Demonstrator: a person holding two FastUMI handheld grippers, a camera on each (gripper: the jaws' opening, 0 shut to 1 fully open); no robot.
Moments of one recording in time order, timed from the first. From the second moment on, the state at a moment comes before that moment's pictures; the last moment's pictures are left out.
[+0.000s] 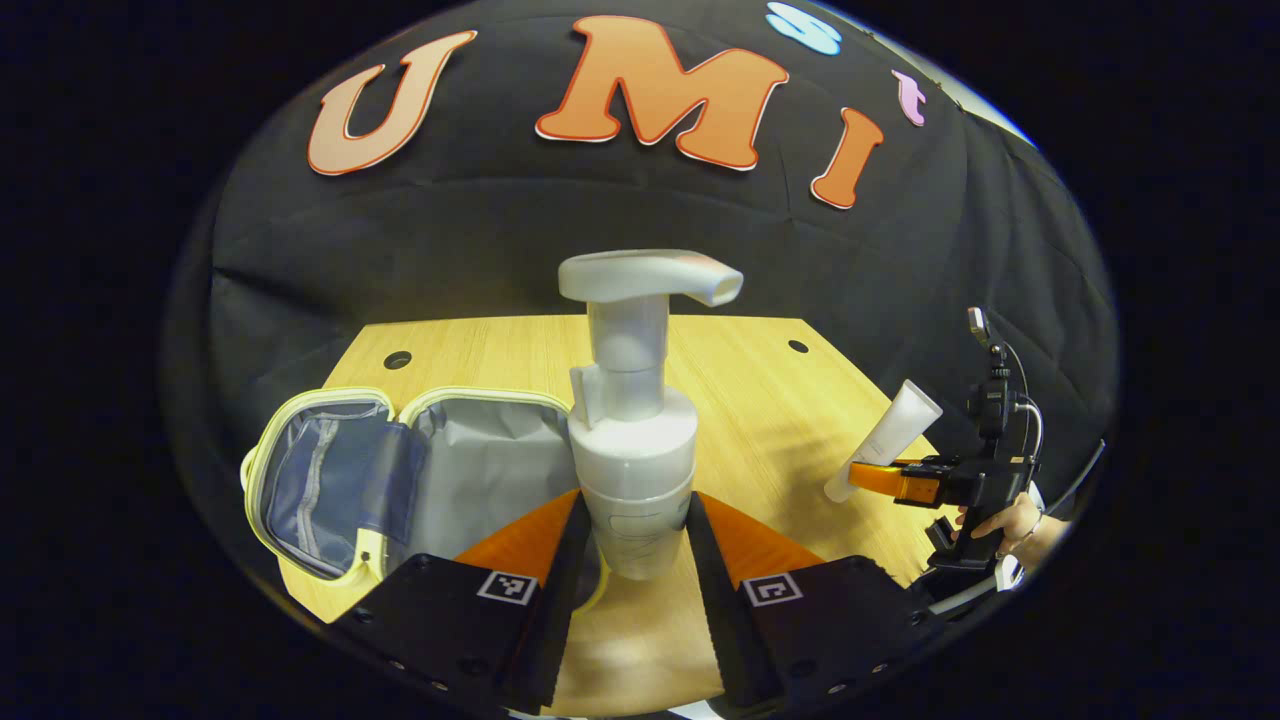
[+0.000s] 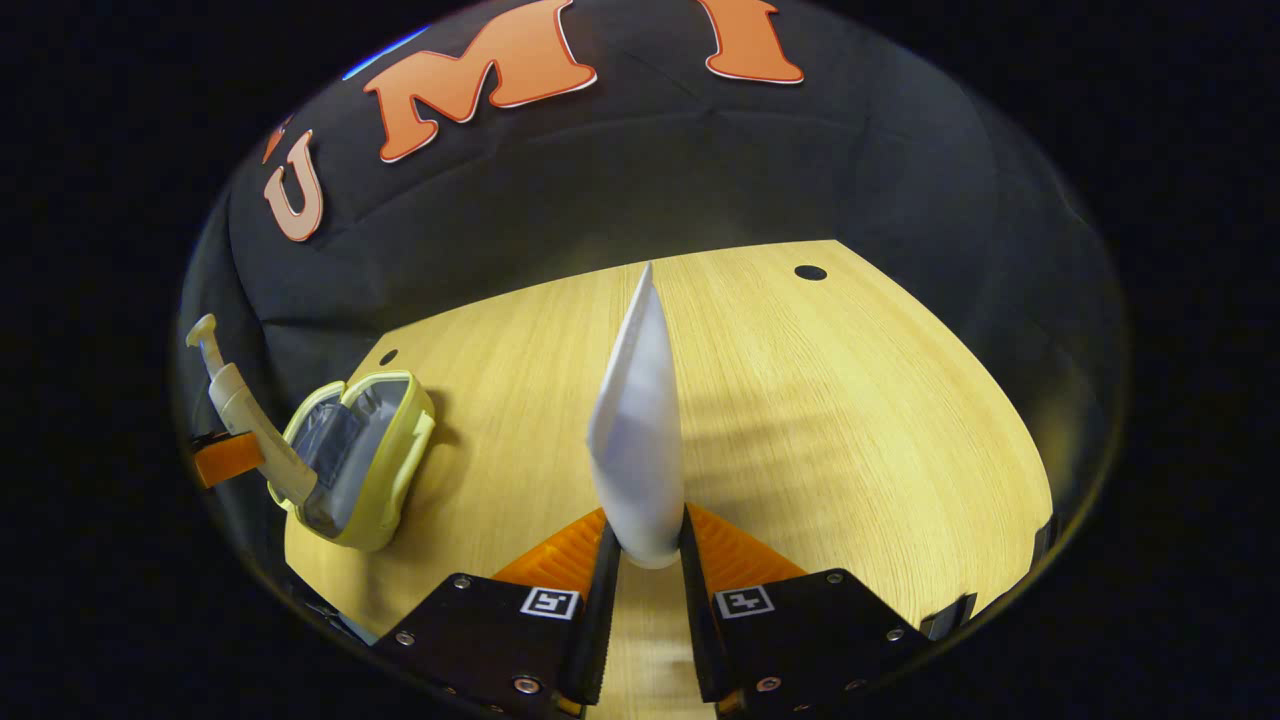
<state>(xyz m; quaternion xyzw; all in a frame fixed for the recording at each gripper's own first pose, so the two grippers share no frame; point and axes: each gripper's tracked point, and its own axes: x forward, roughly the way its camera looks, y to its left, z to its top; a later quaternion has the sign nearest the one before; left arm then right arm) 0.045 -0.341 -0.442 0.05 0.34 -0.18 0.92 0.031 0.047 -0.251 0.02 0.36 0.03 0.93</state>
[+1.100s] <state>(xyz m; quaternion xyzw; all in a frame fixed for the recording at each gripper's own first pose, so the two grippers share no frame) 0.118 -0.223 -0.551 0.14 0.67 -0.18 0.71 -0.025 0.104 -0.256 0.05 0.40 -0.04 0.91</state>
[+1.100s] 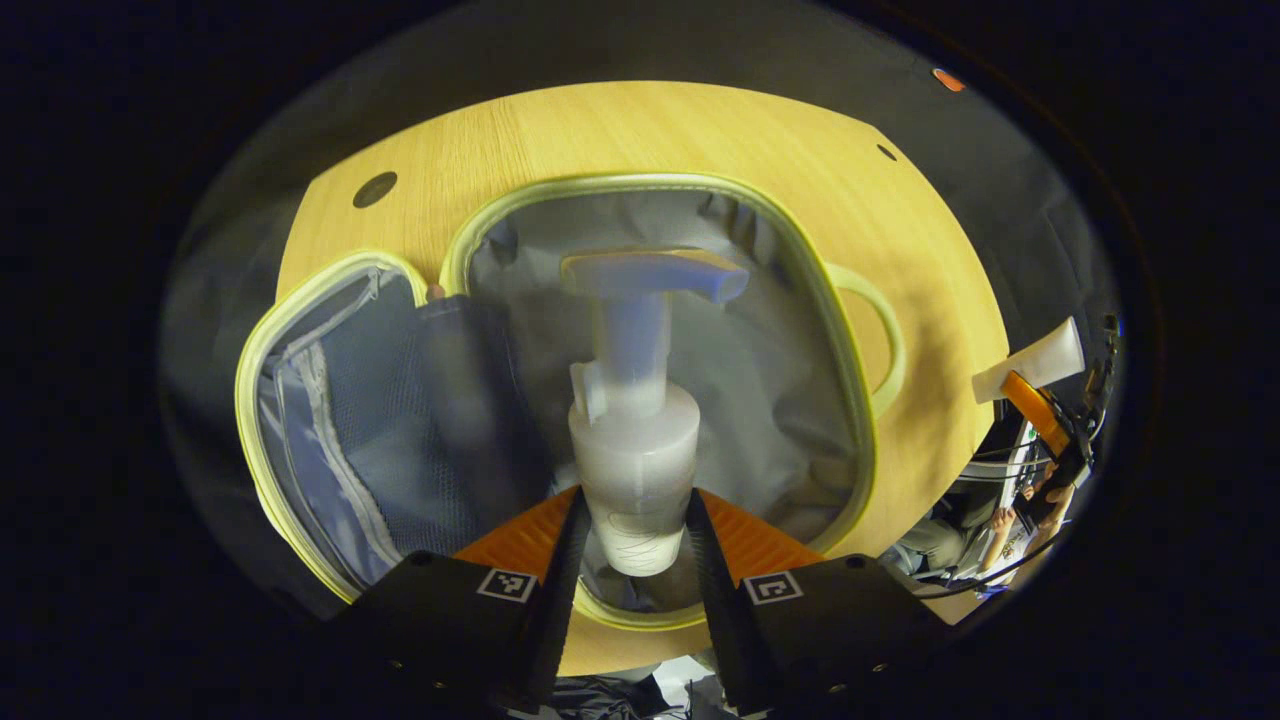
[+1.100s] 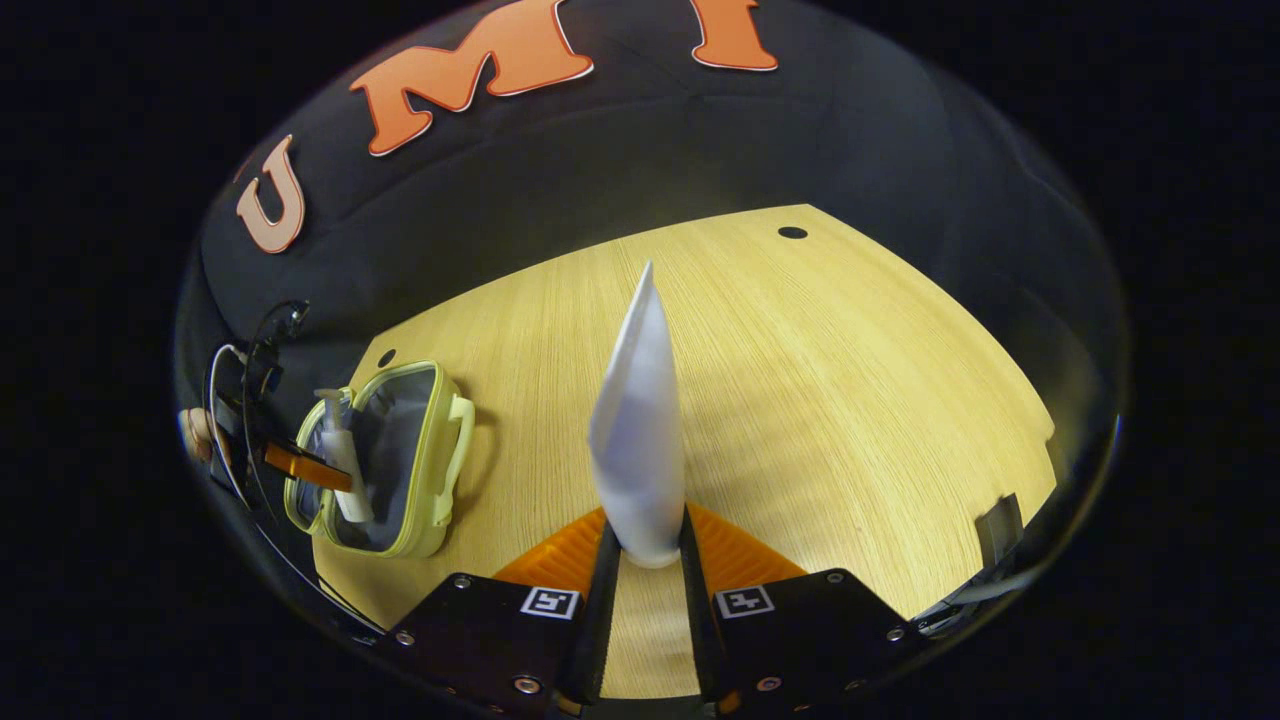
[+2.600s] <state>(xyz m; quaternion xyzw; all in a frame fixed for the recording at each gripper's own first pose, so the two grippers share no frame) 0.080 -0.119 -0.362 0.12 0.37 -0.17 0.91 0.029 0.353 -0.201 0.00 0.52 0.21 0.83</state>
